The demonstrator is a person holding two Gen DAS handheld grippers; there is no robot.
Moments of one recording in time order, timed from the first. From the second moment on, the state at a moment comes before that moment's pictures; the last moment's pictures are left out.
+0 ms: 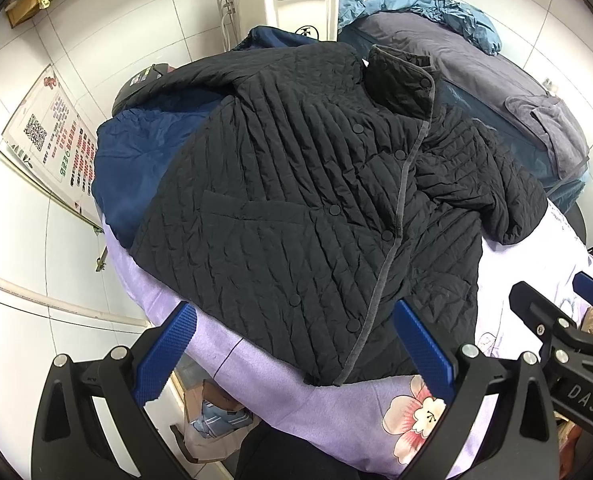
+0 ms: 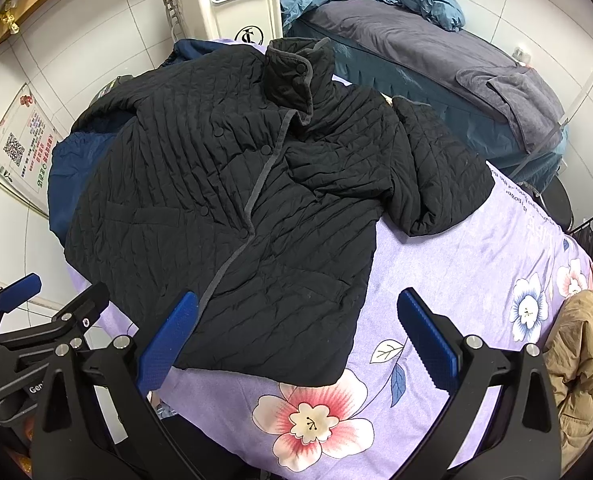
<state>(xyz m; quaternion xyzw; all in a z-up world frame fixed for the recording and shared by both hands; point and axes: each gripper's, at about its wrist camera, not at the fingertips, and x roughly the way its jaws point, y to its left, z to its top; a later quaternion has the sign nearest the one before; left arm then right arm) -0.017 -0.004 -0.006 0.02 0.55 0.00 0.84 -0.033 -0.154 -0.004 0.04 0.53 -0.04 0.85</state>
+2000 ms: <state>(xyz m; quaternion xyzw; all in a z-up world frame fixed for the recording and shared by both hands) 0.089 -0.058 -0.010 0.15 0.53 -0.29 0.78 -0.107 -0.319 0.017 0.30 0.41 0.03 0.86</state>
